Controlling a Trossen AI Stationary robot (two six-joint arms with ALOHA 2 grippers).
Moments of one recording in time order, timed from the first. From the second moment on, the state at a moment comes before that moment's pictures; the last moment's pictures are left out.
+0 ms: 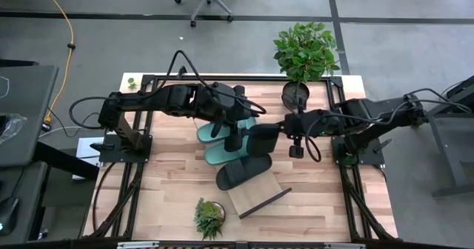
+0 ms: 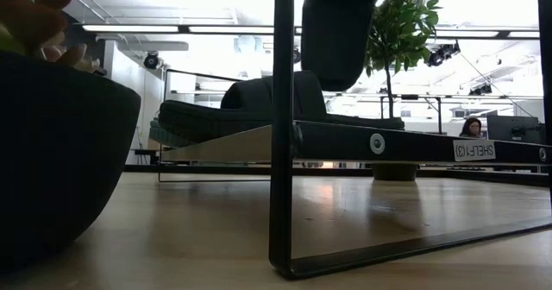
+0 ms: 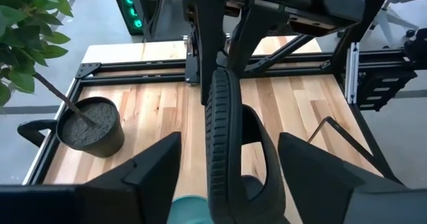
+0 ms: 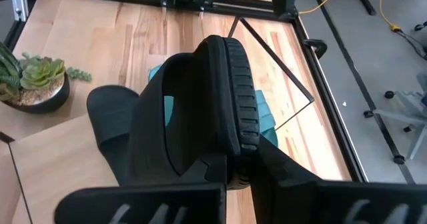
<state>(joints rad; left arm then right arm) 0.05 1.73 1.98 -0.80 -0.05 0.03 0.27 1.28 1.49 -0.92 0.41 0.07</state>
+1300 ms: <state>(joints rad) 0.05 1.74 1.98 -0.89 -0.03 -0.01 0.27 1.31 1.49 -0.74 0.41 -0.01</state>
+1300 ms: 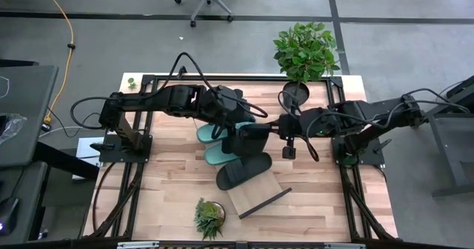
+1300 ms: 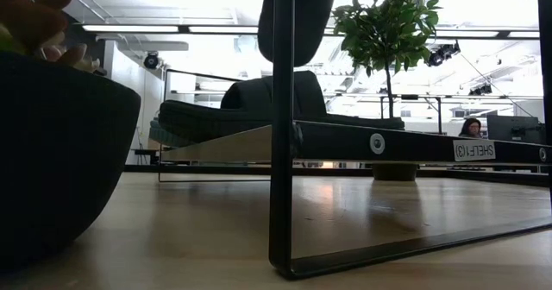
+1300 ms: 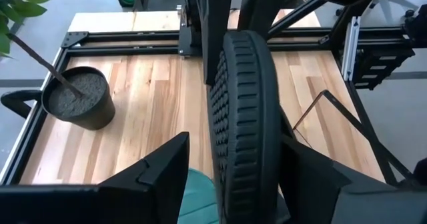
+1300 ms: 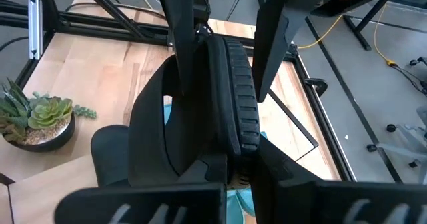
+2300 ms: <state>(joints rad) 0.05 1.74 1.98 -0.89 -0.08 0.05 0.27 1.31 1.49 -0.73 0.41 0.03</state>
